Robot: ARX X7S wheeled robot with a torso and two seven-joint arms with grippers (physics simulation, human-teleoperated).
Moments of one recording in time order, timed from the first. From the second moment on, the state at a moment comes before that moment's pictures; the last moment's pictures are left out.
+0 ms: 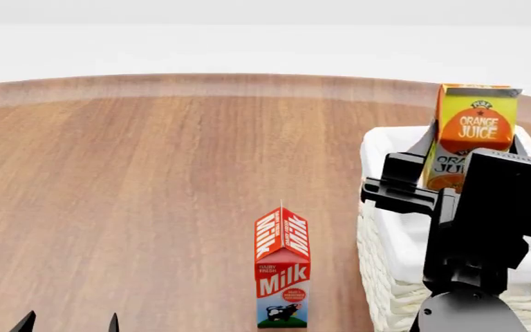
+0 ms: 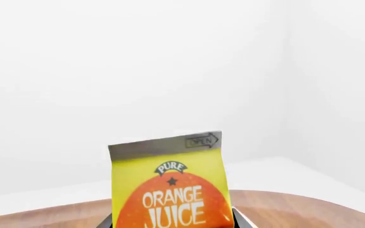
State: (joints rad) left arm -0.07 -0.32 0.41 -0.03 -0.33 0.09 -0.38; right arm 0.57 0.46 -0.26 -0.21 0.54 0.43 0.62
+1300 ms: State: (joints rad) left arm -0.07 -0.33 0.43 -0.03 -0.33 0.10 -0.39; right arm 0.73 0.40 -0.31 0.13 0.46 0.39 0.60
